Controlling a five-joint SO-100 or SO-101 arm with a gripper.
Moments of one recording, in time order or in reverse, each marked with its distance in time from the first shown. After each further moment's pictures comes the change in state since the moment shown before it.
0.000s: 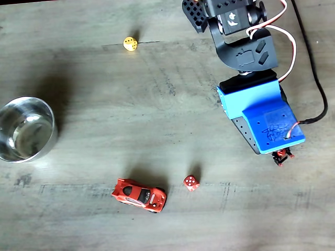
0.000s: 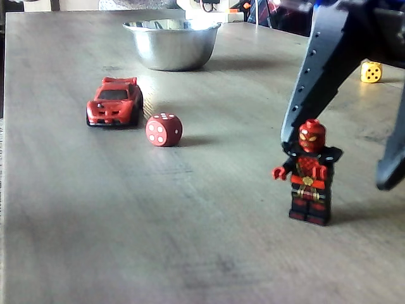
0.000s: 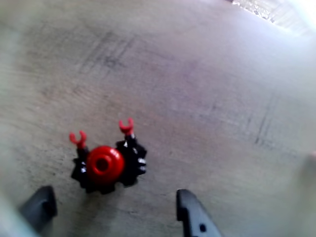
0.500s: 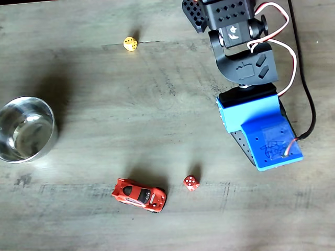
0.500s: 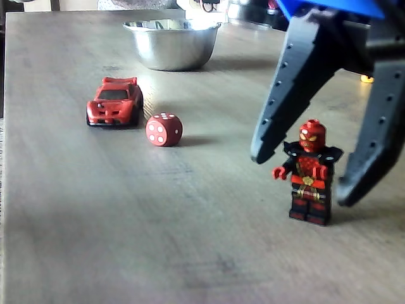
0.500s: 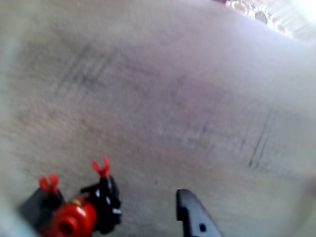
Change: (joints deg) arm 1.6 -9.3 -8.3 0.0 0.0
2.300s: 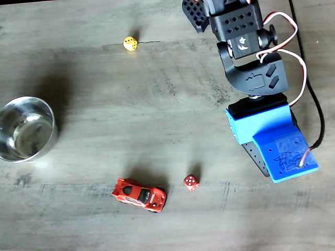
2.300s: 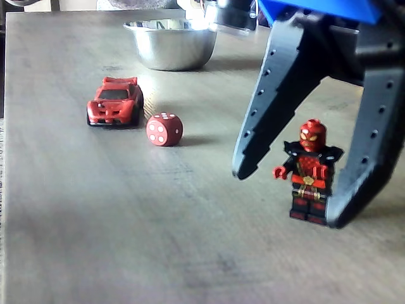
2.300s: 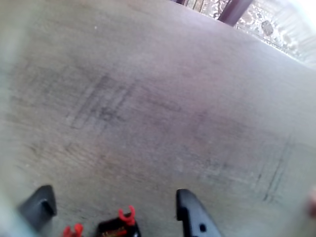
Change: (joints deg) arm -2.1 -7.0 -7.2 0.0 0.0
